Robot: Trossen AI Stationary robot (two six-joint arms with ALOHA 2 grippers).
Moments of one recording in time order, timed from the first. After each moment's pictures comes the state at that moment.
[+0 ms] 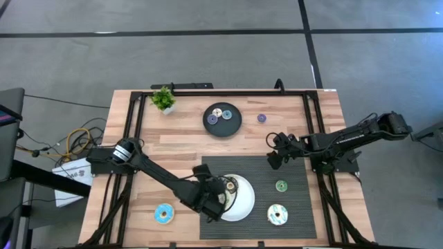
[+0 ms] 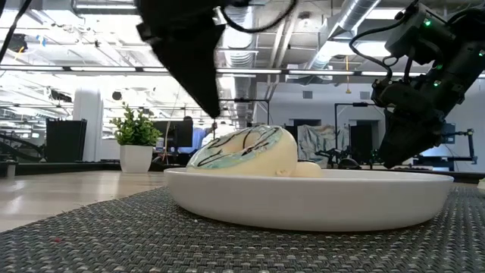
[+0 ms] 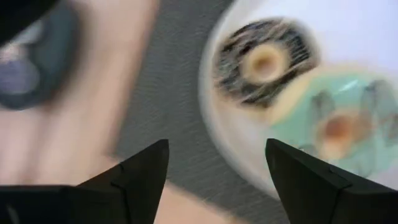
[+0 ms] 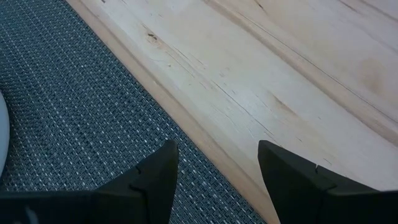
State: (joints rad) left arm -0.50 2.06 1.66 -1.01 -0.59 -0.72; right arm 0.09 1.07 0.36 -0.29 0.27 0.75
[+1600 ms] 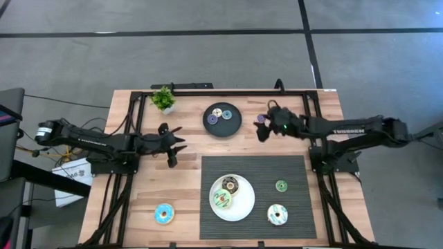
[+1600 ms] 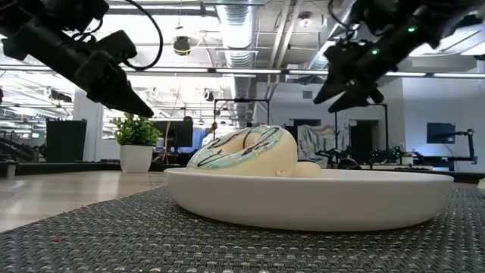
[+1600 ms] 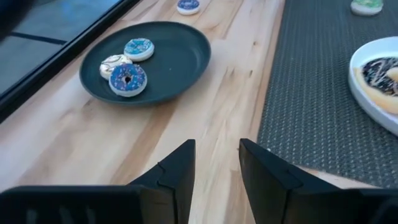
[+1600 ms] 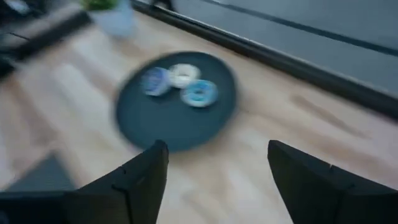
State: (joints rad) left arm -0.03 0.85 0.29 0.05 -0.36 -0.14; right arm -0.21 1.10 0.60 -0.13 0.37 0.42
